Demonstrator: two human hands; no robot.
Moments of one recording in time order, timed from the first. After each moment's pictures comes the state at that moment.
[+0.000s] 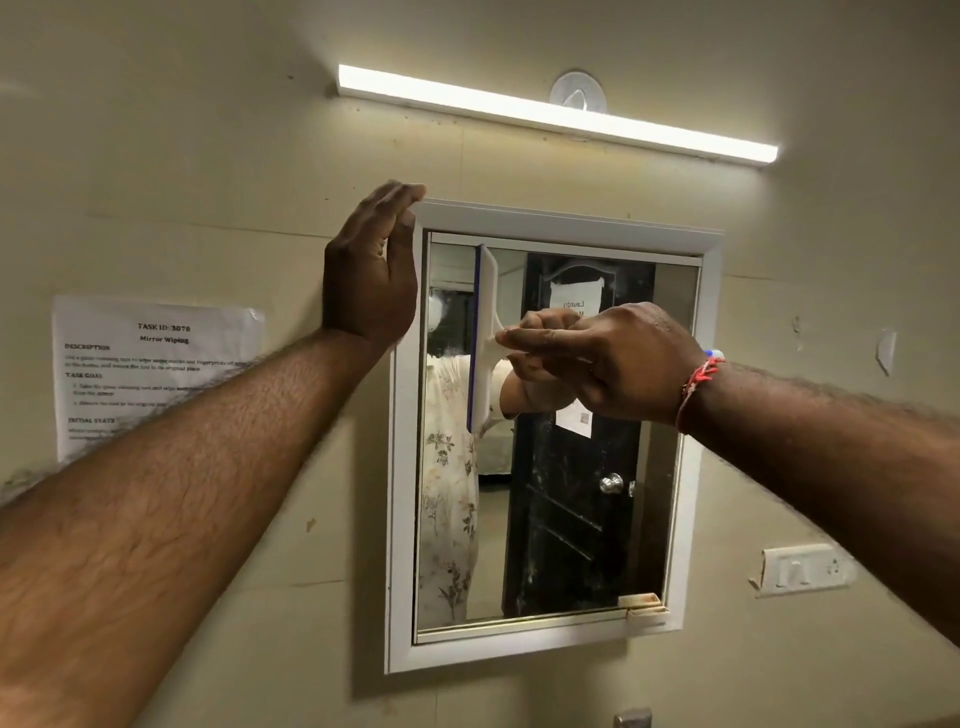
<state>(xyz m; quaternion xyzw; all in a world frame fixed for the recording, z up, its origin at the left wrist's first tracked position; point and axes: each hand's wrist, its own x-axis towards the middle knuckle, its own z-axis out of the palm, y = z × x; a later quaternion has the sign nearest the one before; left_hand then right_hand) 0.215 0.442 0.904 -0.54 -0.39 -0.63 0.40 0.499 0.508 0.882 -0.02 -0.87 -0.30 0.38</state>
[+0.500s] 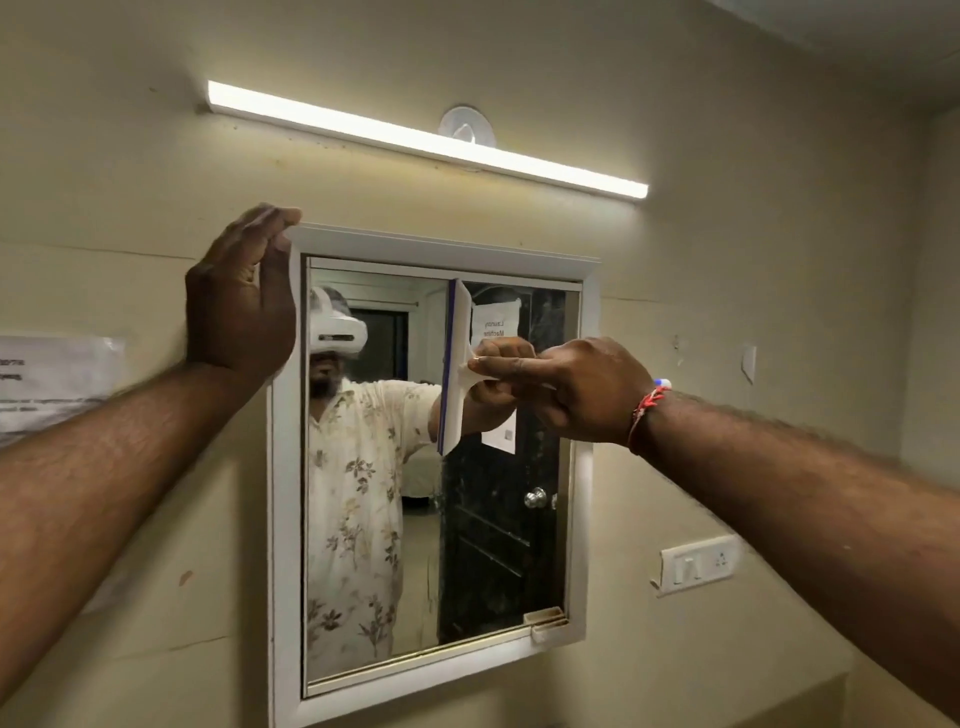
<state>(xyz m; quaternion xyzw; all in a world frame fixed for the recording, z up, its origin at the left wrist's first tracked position) 0.218 0.442 0.903 -0.53 -0.38 -0.62 0.43 0.576 0.544 0.875 -0.08 -0.86 -0.35 0.35</state>
